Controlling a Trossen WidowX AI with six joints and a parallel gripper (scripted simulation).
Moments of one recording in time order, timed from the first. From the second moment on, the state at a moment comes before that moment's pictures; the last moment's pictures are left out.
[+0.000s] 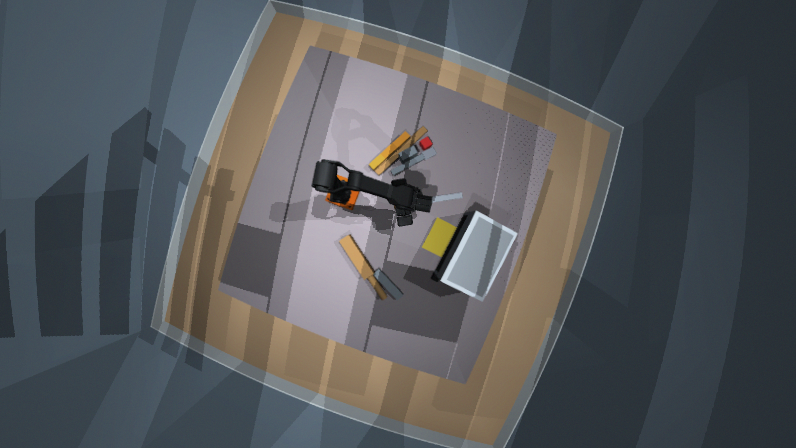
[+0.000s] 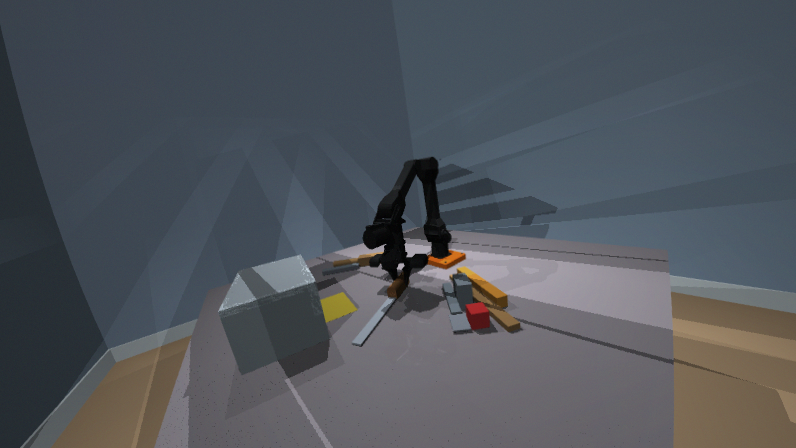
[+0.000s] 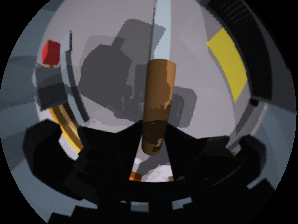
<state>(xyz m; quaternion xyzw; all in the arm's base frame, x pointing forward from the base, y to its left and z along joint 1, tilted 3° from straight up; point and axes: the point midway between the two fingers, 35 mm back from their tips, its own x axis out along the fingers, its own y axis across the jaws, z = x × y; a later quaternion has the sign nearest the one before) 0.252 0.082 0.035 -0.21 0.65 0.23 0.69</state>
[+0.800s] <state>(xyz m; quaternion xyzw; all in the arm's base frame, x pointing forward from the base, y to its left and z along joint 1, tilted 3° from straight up) 0.255 0.059 0.034 -0.21 0.65 0.23 0.69</state>
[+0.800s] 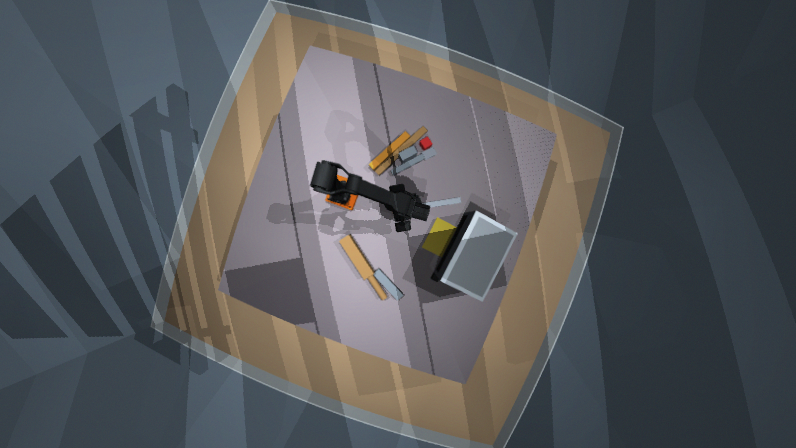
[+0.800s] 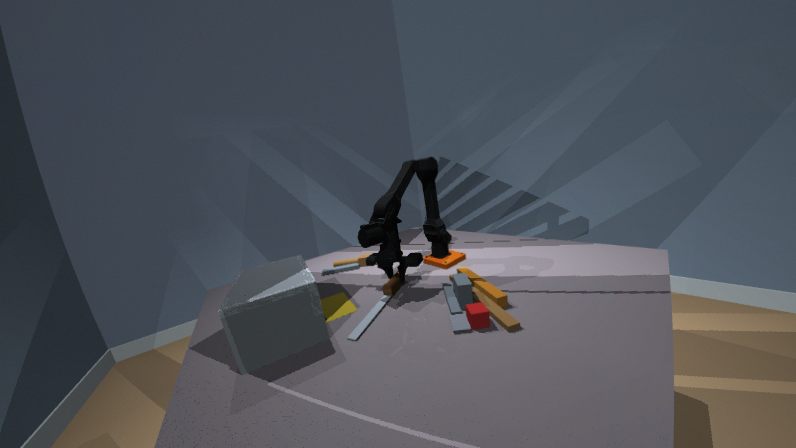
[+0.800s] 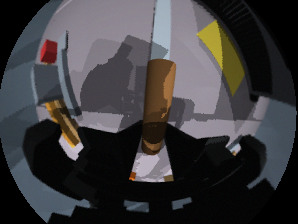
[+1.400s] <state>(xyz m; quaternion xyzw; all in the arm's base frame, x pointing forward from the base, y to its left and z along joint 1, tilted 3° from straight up) 0.255 0.041 0.033 -0.21 0.65 0.23 0.69</state>
